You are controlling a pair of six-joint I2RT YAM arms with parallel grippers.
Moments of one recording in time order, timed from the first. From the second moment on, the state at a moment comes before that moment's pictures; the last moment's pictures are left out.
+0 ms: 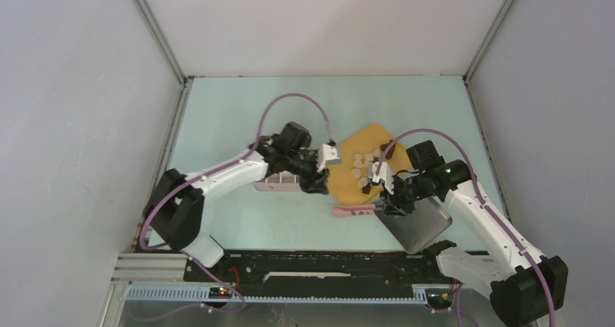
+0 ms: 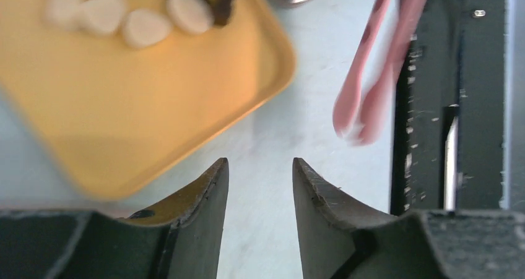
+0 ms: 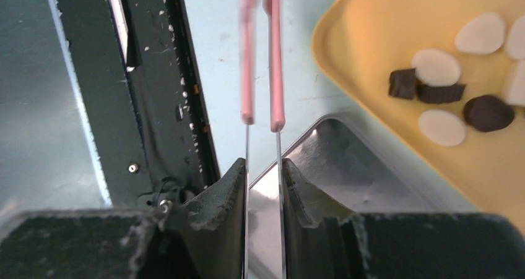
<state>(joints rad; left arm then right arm) -0.74 1.59 1.06 -0.38 0.71 0.46 0.38 1.02 0.85 -1.04 -0.68 -0.84</state>
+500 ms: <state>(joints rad) -0.39 1.19 0.94 -0.48 0.66 0.47 0.29 1.13 0.90 -1.01 -0.54 -0.59</state>
